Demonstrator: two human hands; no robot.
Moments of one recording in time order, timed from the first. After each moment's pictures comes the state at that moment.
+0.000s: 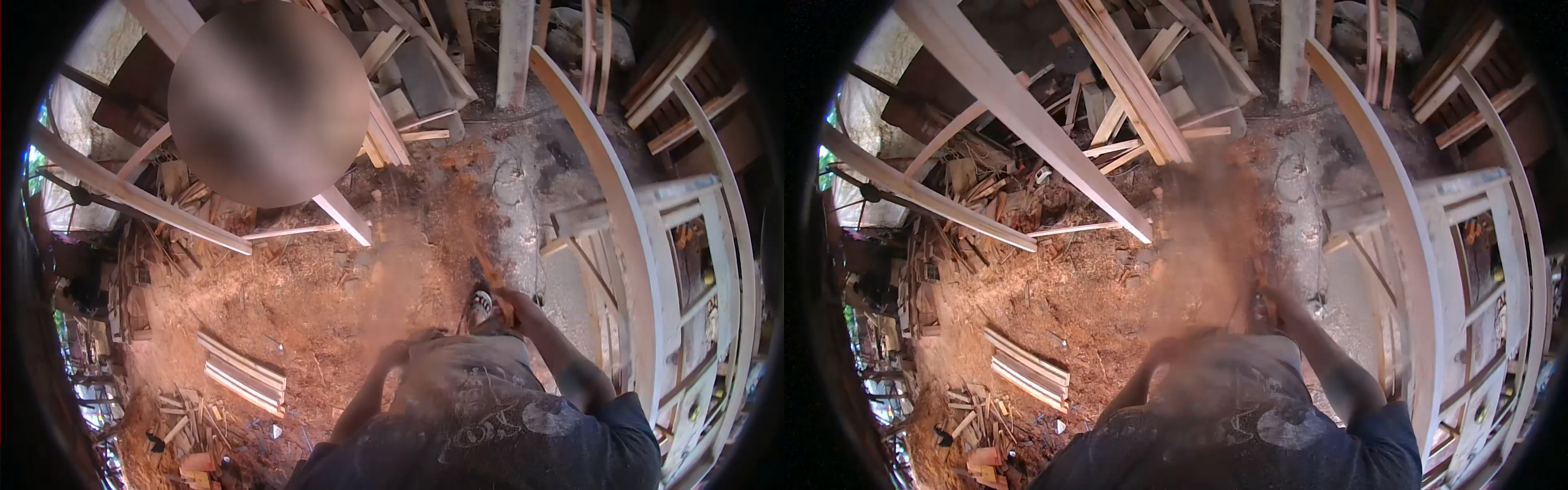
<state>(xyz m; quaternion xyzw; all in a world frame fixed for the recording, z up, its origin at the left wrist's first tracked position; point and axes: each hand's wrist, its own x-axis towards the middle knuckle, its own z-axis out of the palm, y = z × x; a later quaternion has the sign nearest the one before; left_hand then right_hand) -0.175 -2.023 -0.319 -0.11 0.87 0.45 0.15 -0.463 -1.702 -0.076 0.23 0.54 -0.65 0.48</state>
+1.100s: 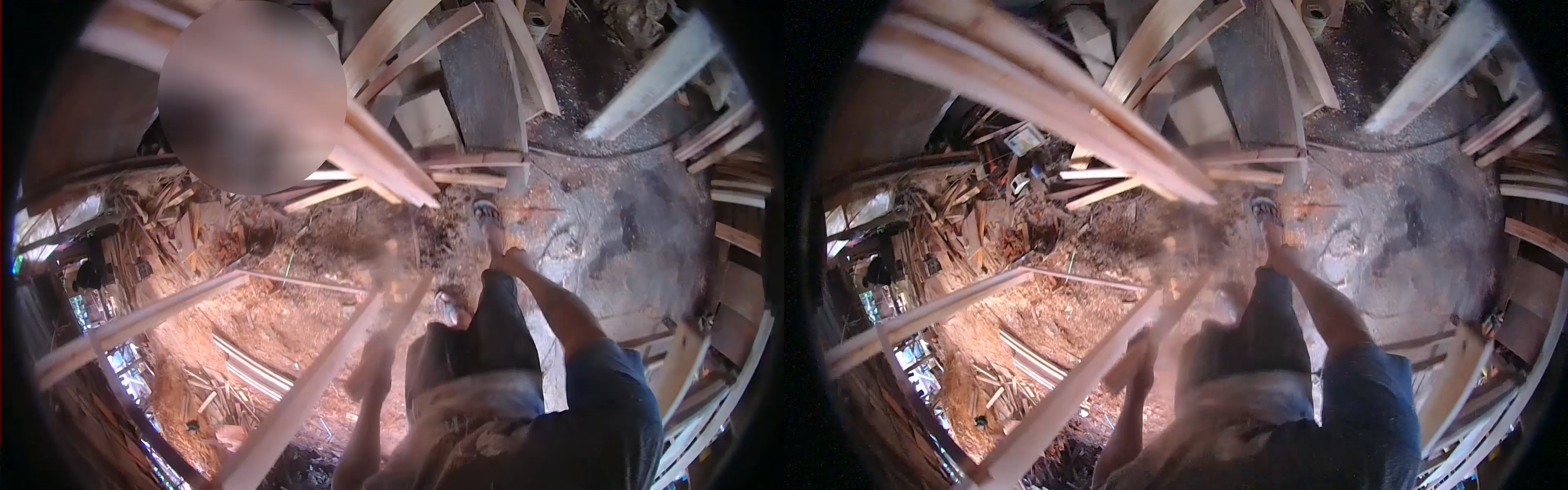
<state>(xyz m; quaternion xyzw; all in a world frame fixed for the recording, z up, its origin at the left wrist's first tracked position) -0.769 -2.297 -0.211 -0.46 0.74 0.48 -0.01 -1.153 -2.100 -0.466 -0.37 0.85 0.01 0.39</state>
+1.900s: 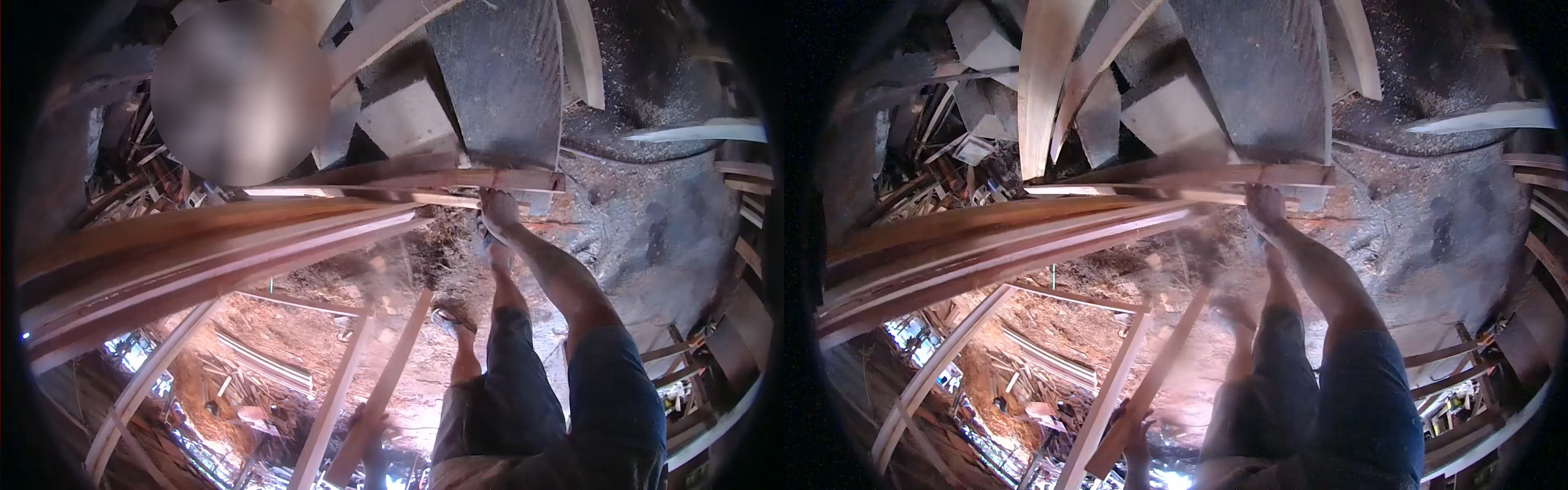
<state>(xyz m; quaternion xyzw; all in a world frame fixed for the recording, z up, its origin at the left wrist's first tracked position) -0.953 -2.328 -0.205 -0.71 0.47 0.53 0.00 -1.330 -2.274 -0.643 -0.34 0.89 -0.15 0.27</state>
